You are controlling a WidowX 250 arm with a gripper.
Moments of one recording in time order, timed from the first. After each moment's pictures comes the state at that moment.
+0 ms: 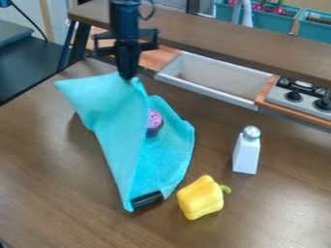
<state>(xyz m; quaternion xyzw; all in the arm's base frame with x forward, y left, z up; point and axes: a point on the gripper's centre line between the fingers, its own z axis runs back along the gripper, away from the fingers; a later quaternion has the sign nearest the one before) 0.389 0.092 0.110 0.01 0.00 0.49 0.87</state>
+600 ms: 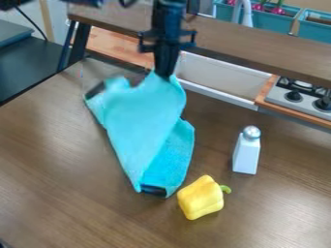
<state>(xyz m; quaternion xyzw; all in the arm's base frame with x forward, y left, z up) 0.437 0.055 0.101 0.04 0.00 0.50 0.86</state>
